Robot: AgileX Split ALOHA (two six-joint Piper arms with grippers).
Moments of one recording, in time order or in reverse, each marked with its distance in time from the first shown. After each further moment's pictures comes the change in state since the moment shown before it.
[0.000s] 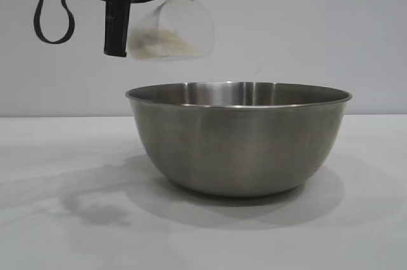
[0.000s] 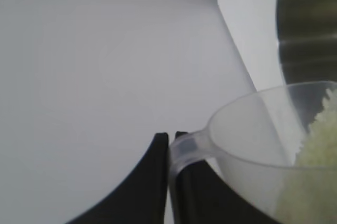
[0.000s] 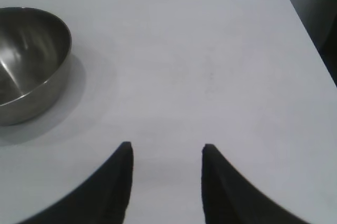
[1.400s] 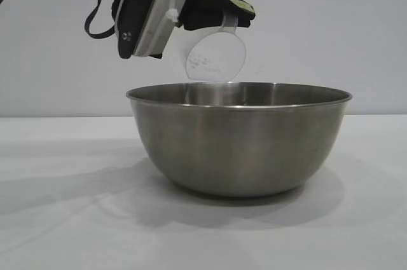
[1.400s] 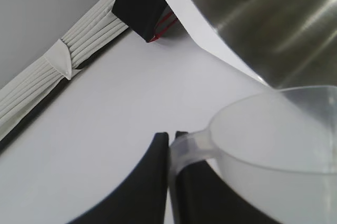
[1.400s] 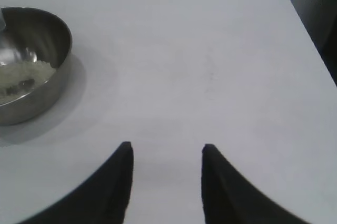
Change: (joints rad) left arm -0.062 0.040 -0.102 0.182 0.119 0.245; right arm 0.000 0.000 0.000 0.000 0.000 0.000
